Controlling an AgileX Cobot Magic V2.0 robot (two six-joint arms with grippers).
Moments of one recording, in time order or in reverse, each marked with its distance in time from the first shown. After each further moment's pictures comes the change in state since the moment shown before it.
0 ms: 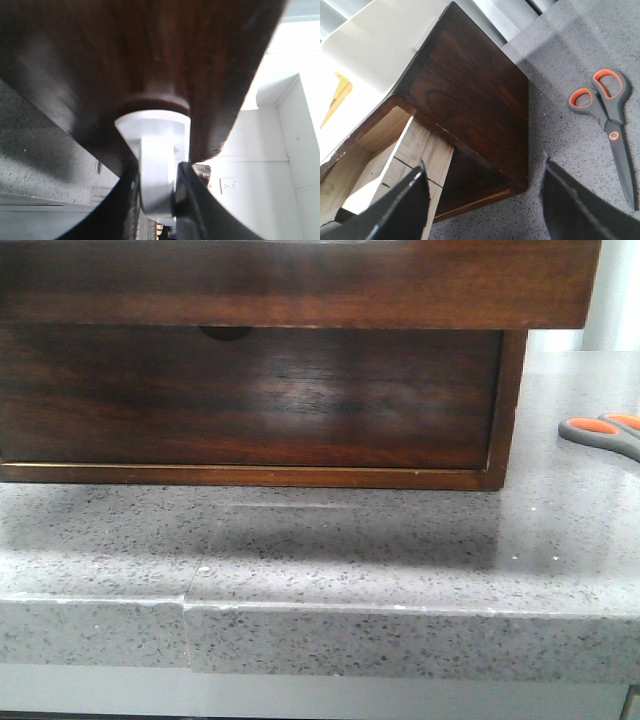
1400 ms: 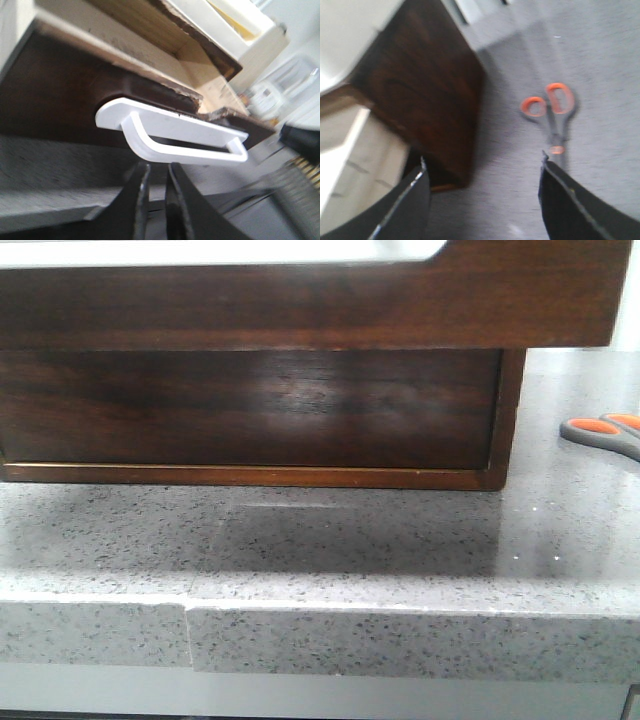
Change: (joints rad) left arm -0.004 -0.385 -0.136 0.791 0.023 -0.118; right arm 0.000 0.327 -0.318 -0.385 0.283 0.000
